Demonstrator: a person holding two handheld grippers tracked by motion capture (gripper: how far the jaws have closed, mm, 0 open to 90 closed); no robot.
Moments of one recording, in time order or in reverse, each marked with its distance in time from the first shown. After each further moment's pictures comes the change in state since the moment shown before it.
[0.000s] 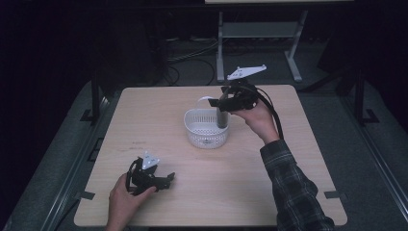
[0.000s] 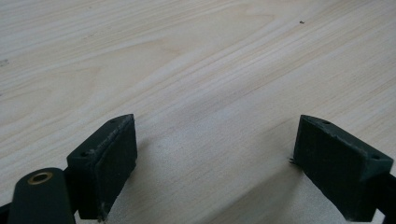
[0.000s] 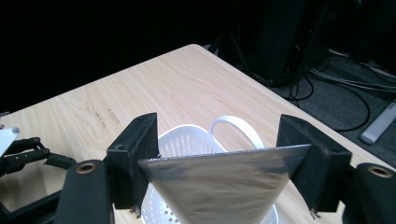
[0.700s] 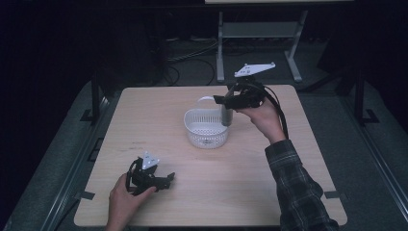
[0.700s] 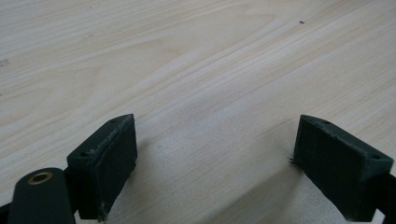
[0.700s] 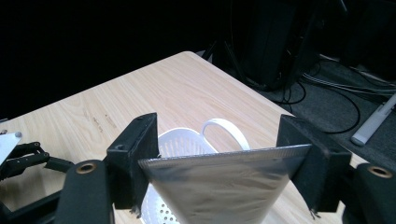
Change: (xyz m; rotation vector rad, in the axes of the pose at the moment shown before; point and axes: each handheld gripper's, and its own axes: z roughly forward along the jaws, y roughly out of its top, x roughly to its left) left arm 0.000 0.000 0.000 0.000 0.001 0.000; right arm -0.004 0.003 -0.018 -0.029 -0.018 0.009
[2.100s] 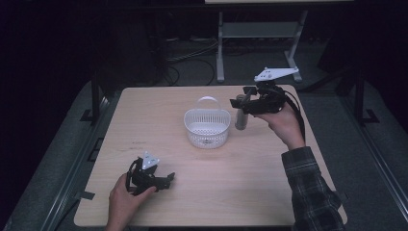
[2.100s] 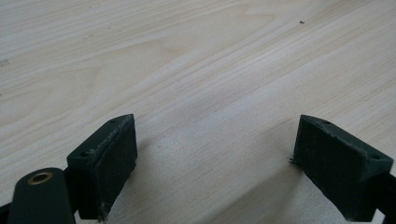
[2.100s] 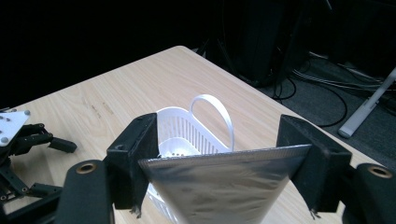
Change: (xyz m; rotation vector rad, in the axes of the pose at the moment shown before) left arm 0.000 0.000 0.000 -0.002 -0.002 -0.004; right arm -0.010 -0.017 -0.045 0.000 -0.027 -0.001
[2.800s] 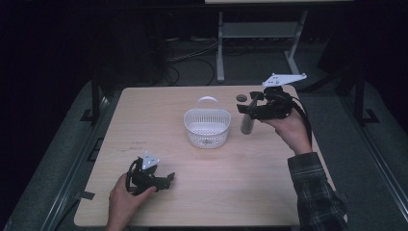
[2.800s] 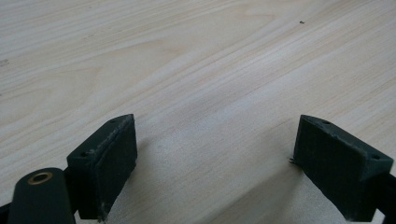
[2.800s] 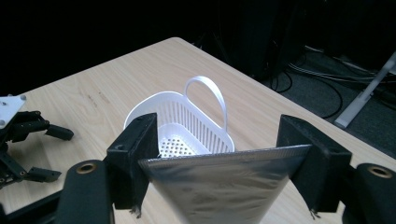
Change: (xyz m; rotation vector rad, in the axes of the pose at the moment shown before) left arm 0.000 0.000 0.000 0.000 0.001 0.000; right arm -0.004 -0.018 -0.013 0.013 -0.017 0.011
